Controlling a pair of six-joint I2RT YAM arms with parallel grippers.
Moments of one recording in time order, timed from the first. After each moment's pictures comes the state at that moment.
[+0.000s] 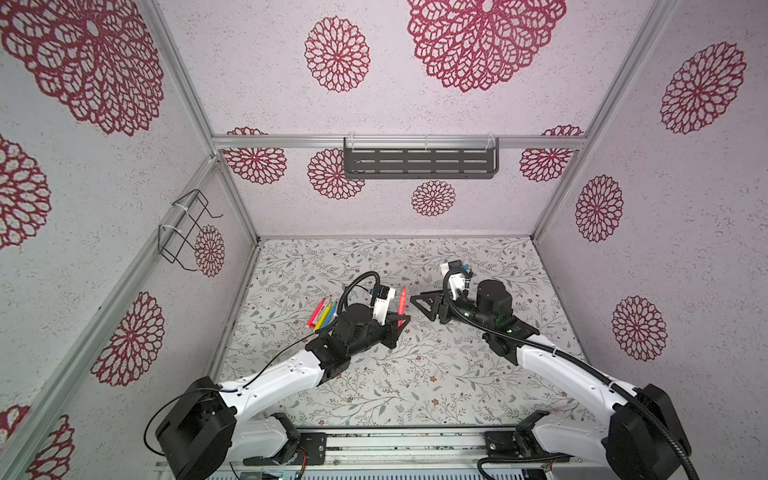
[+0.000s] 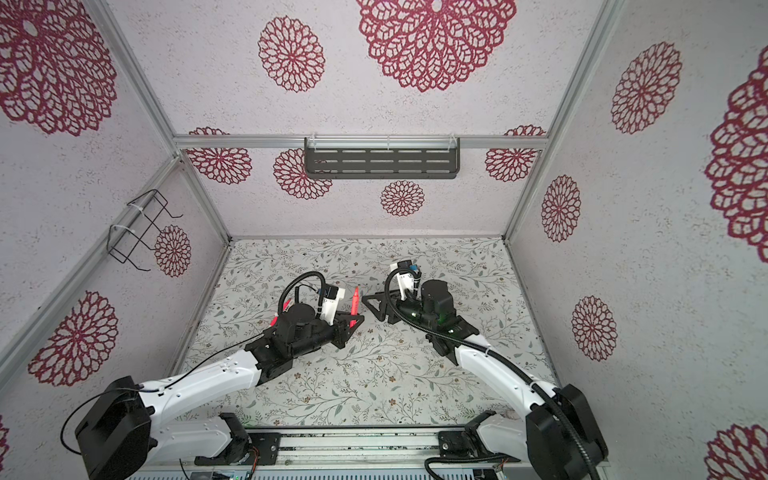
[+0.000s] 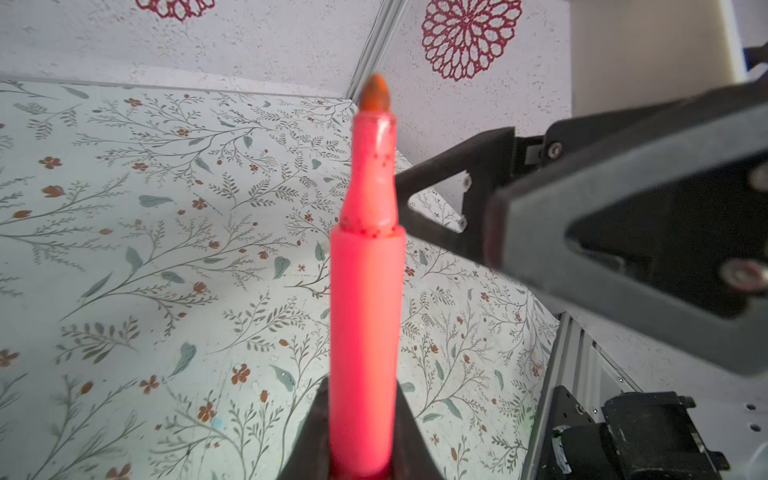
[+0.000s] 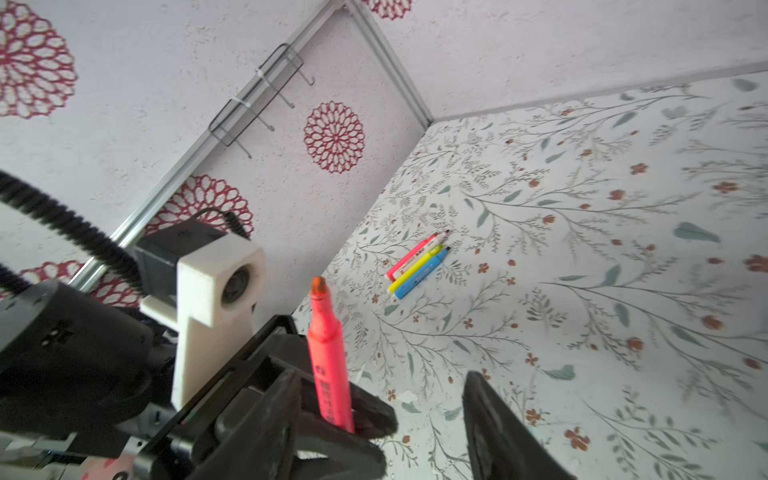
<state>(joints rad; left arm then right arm) -0.80 1.24 0.66 0.25 0.10 -0.44 0.54 1.18 0.76 0.19 -0.47 0.58</state>
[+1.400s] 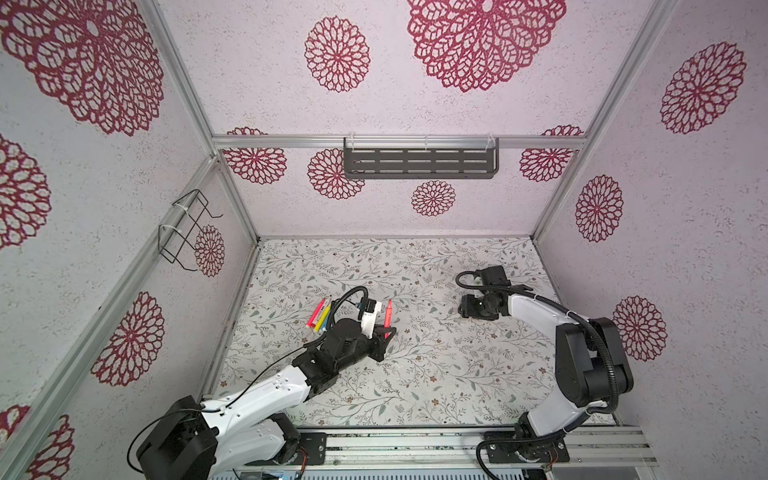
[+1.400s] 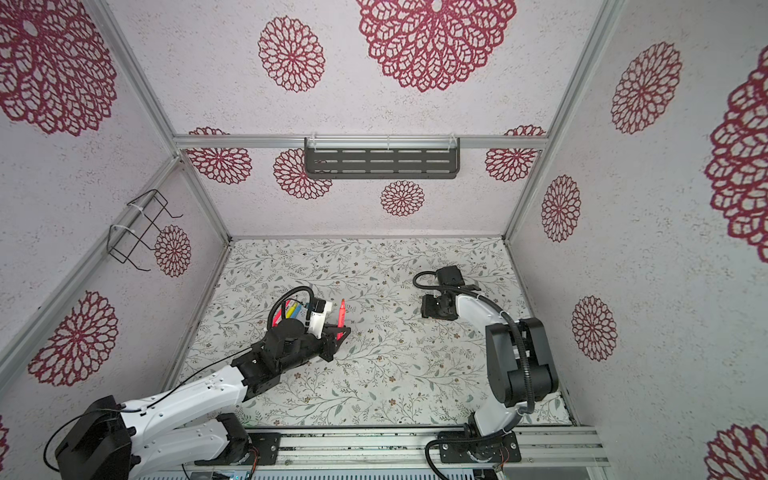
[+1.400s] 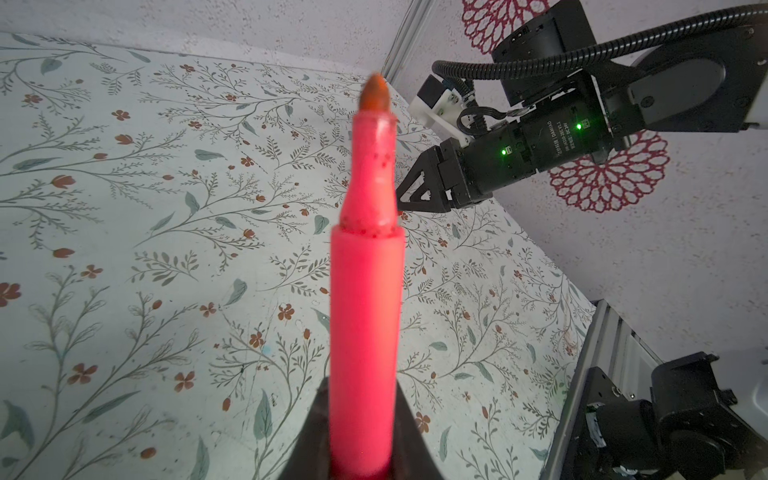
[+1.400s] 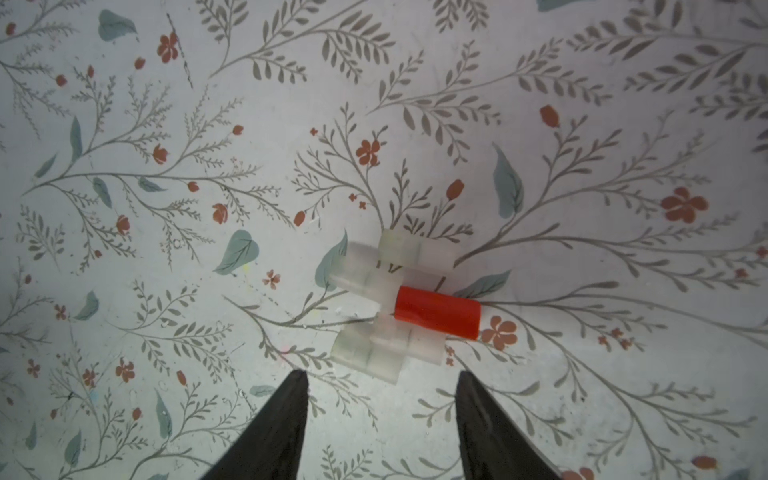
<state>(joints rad) -0.80 1.12 0.53 0.20 0.03 -0.45 0.23 1.65 1.04 -0.50 -0.13 0.24</state>
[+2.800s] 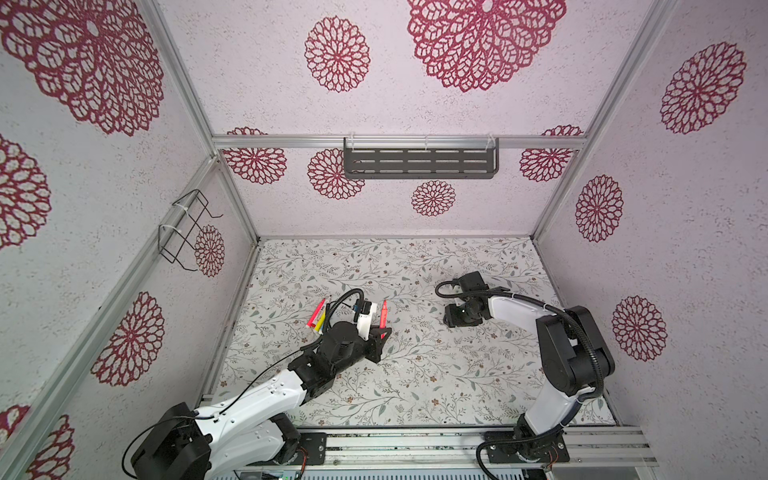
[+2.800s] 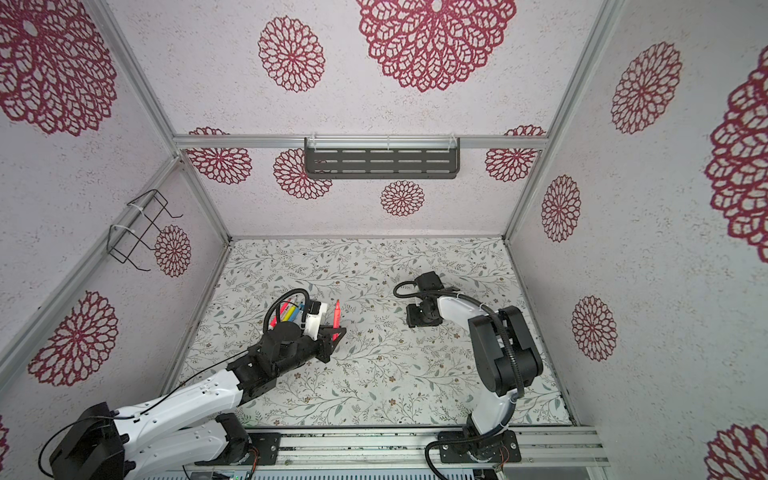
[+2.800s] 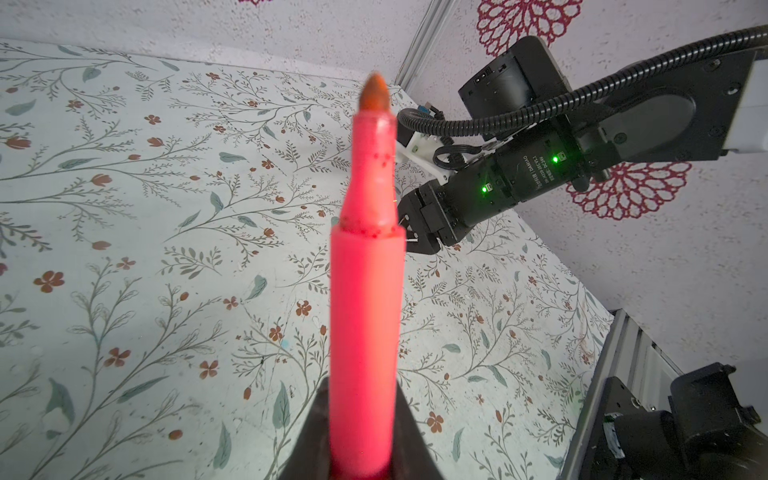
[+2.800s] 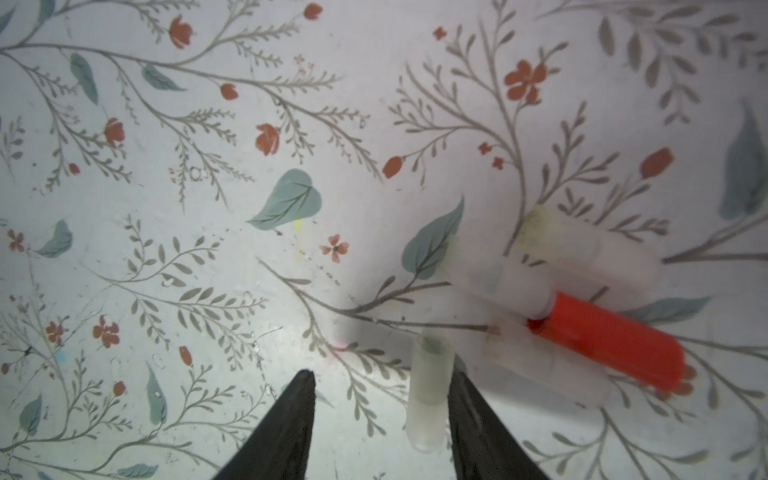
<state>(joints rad) -0.79 1.07 0.50 0.19 -0.01 -0.45 0.37 1.75 1.04 -0.48 -0.12 0.21</state>
